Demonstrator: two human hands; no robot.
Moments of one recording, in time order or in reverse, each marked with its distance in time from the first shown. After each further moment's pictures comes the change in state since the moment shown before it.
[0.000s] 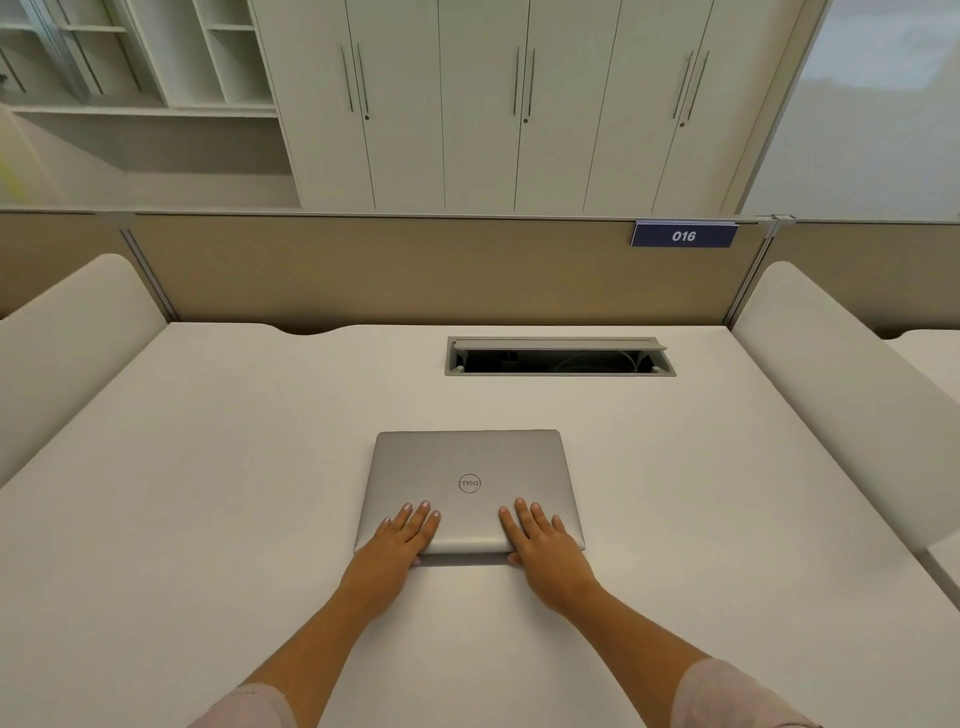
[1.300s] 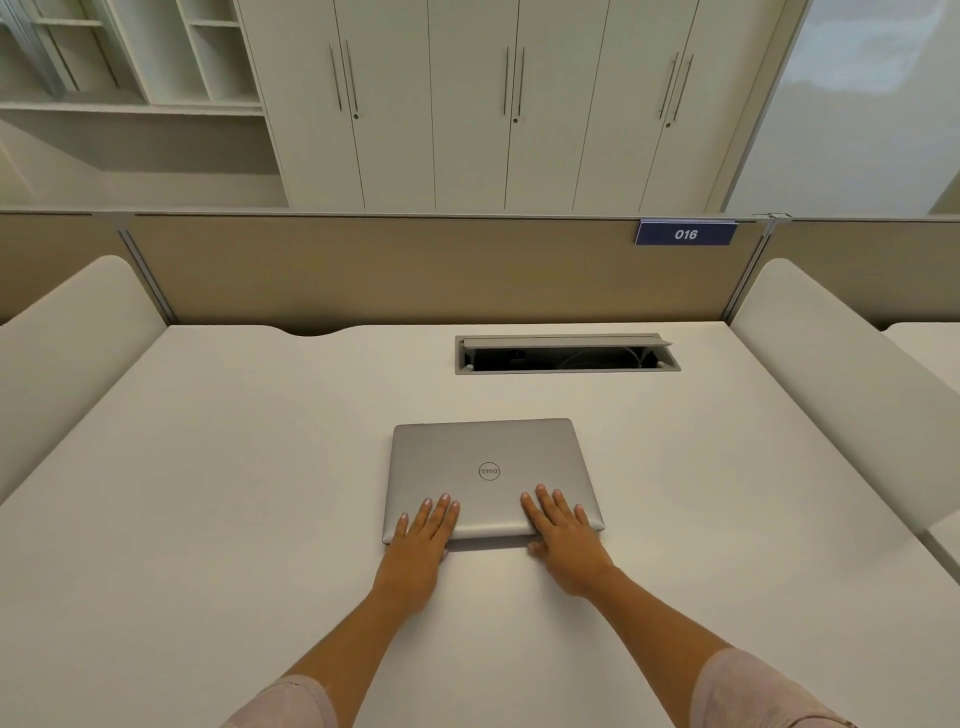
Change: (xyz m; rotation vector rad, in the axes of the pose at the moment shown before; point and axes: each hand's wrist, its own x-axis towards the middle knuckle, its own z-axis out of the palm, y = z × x) left_hand -0.003 0.001 -0.004 -0.029 0.038 -0.057; right_hand 0.007 -0.012 -0.007 0.184 -0.003 0.126
